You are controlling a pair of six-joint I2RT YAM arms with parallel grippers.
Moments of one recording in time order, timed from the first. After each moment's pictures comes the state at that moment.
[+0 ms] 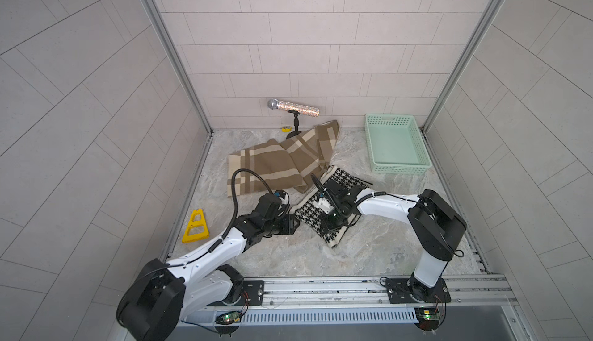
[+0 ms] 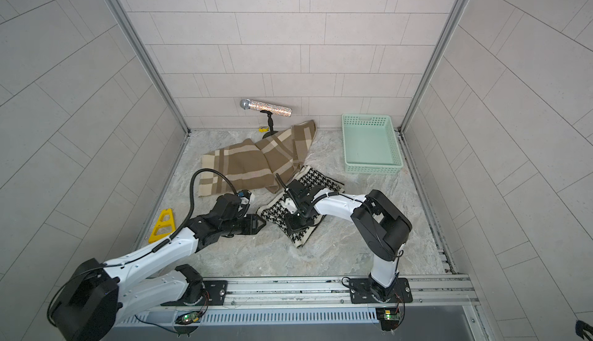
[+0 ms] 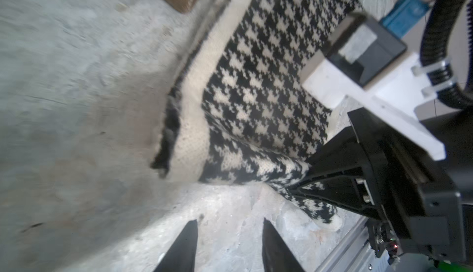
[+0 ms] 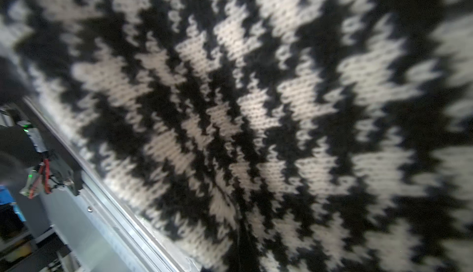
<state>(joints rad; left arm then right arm) -0.60 1.11 0.47 -0.22 0.29 -0.57 0.74 1.77 1.05 -0.57 -0.48 0.41</state>
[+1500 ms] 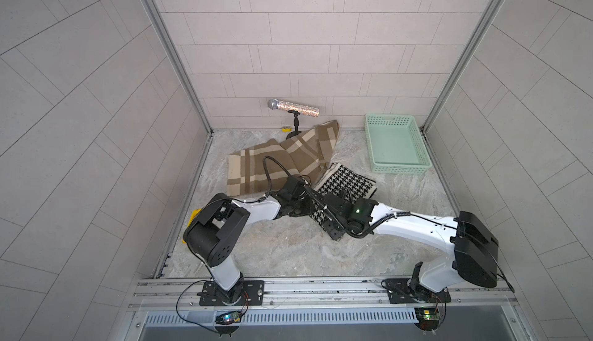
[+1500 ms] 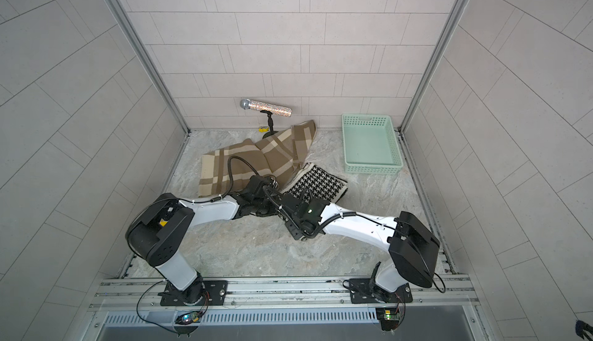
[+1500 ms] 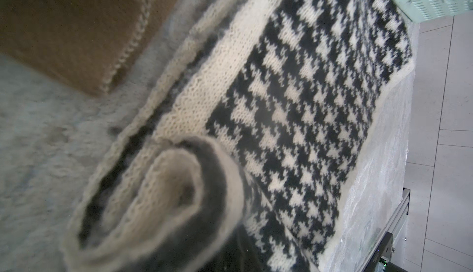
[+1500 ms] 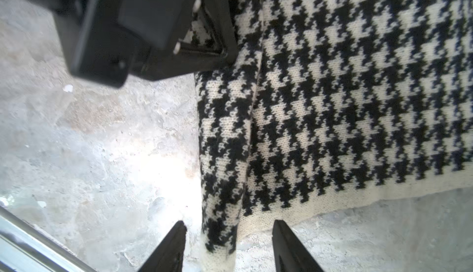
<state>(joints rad) -0.61 1.69 0.80 -0.05 0.32 -0.69 1.01 1.50 1.02 -0.73 0.22 0.34</state>
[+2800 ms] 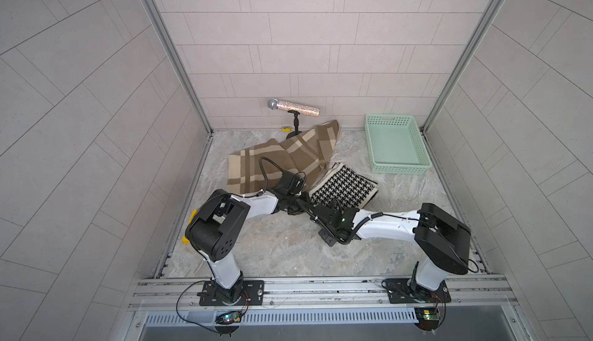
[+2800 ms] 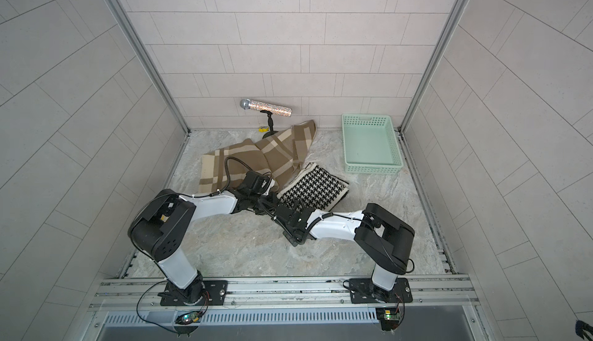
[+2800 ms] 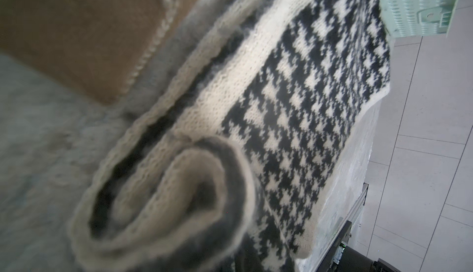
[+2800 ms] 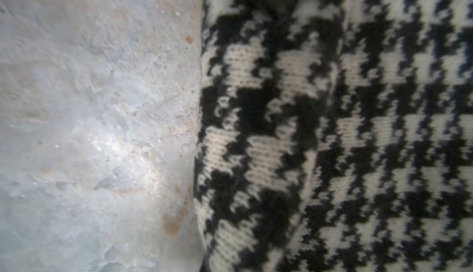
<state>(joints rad) -0.52 1.69 0.81 -0.08 0.47 -0.73 1.01 1.69 0.94 -0.49 0.18 0.29</state>
